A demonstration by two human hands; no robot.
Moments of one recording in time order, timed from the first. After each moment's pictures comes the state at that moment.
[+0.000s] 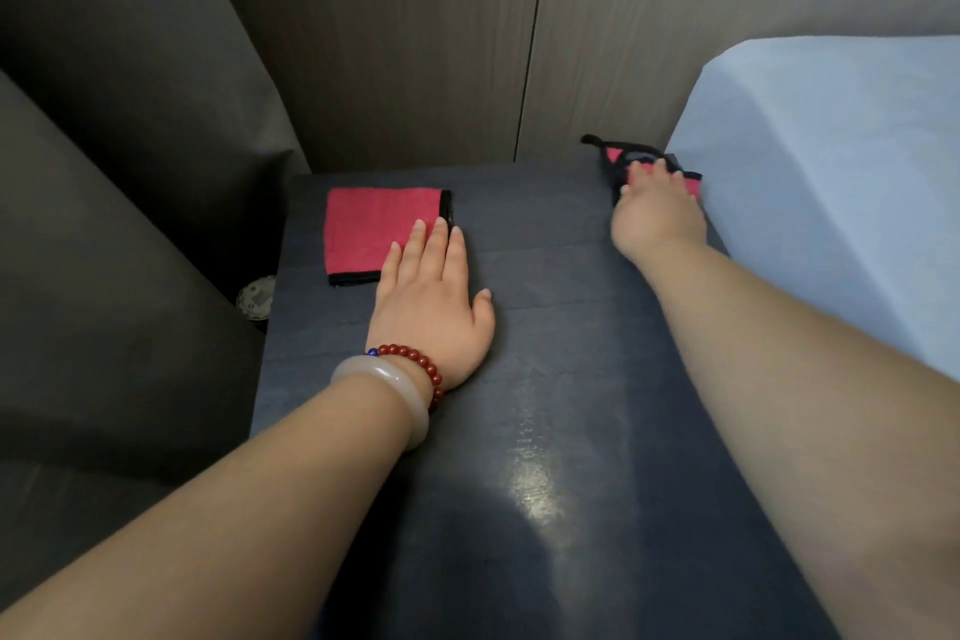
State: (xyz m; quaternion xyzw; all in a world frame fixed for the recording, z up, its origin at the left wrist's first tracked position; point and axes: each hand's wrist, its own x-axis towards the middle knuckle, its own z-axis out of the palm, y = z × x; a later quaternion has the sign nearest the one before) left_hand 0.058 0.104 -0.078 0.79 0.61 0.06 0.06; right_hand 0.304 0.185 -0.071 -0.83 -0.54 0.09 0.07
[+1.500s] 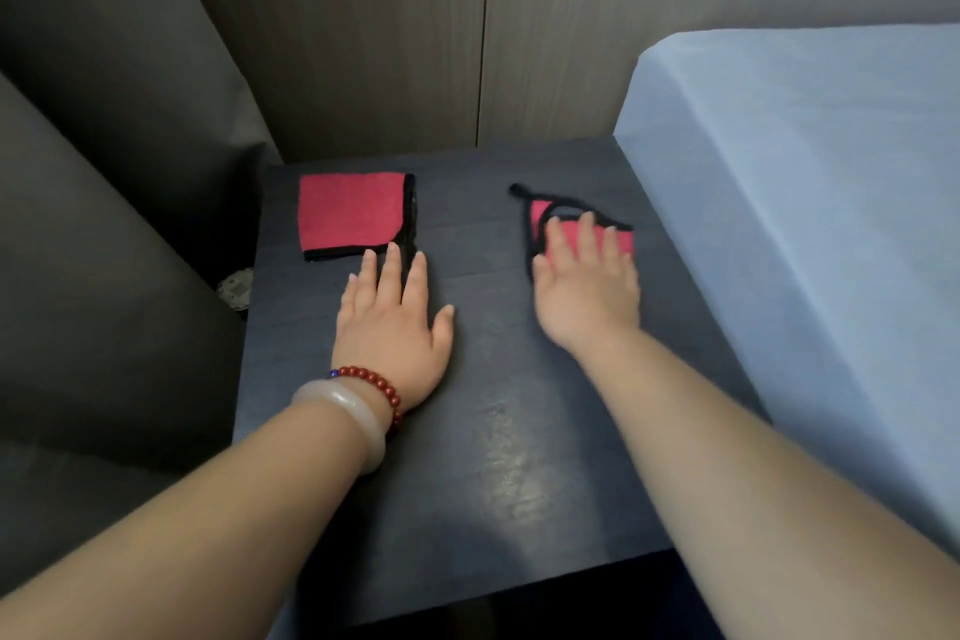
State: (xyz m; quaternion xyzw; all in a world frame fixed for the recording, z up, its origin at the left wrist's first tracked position) left_hand 0.048 0.042 -0.073 0.77 0.62 0.07 0.09; right_hand 0.244 0.049 -0.067 -0.81 -0.57 0.11 0.03
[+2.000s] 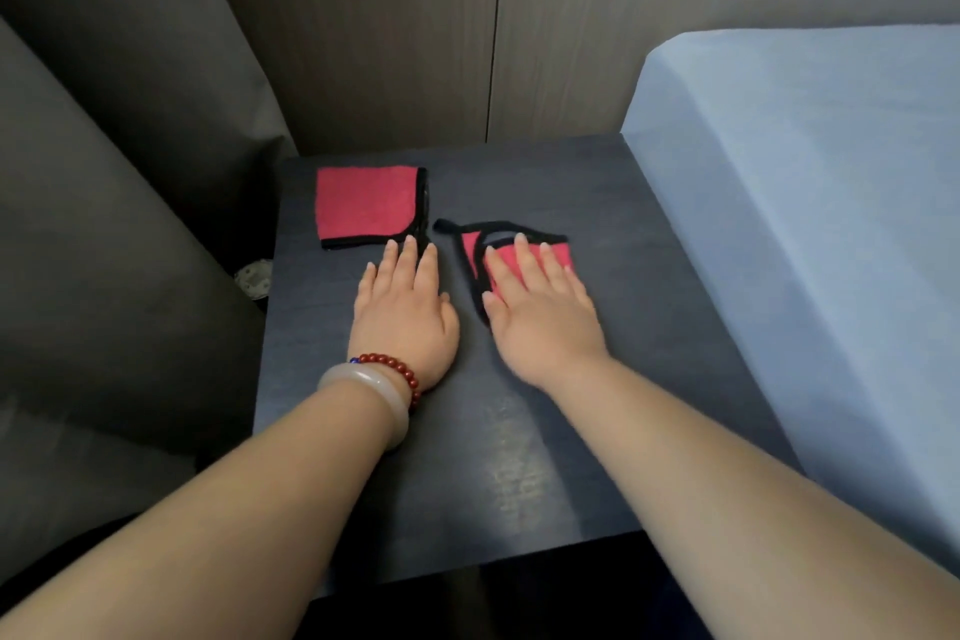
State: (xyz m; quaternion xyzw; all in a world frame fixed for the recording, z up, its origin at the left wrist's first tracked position) left_hand 0.049 0.038 -0.071 0.77 0.62 0.10 0.11; right_hand 0.201 0.016 -0.070 -0.71 -0.69 0.10 0.03
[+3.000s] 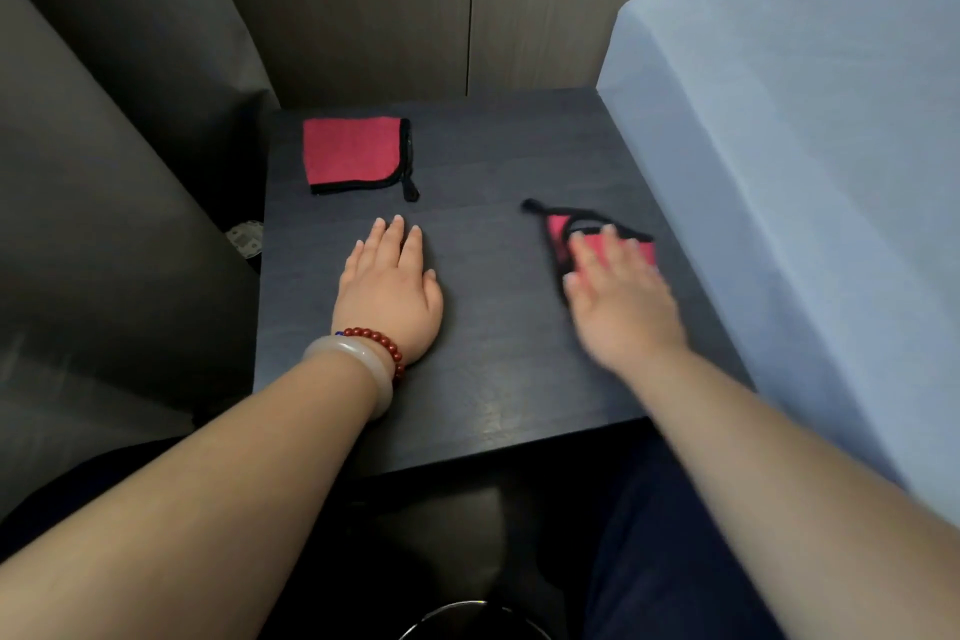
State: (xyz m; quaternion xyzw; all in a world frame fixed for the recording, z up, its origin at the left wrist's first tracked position) left_hand 0.037 -0.008 -0.071 0.78 0.61 0.10 0.10; right_hand 0.272 -0.066 -0.068 -0.79 -0.61 0.08 0.00
